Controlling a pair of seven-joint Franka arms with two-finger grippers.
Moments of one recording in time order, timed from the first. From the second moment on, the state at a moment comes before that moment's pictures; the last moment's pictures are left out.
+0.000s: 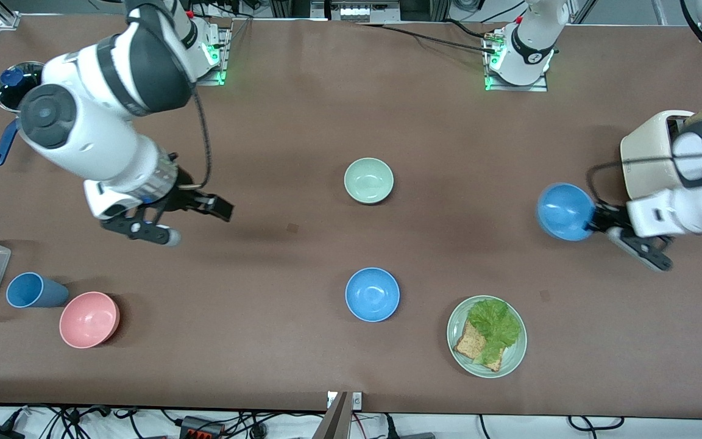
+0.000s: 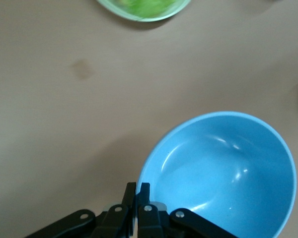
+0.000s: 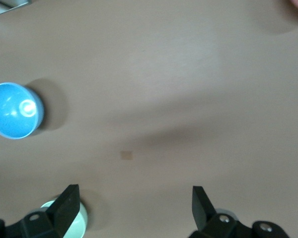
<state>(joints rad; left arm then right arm) 0.39 0.29 -0.40 -1.81 -0.11 1.91 0.49 0.56 0.37 -0.32 -1.42 0.23 1.77 0.51</state>
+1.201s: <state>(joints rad) 0.19 0.42 -0.84 -1.94 -0.03 2.25 -0.71 -0.02 0.22 -0.02 -1.38 0.01 1.61 -0.01</state>
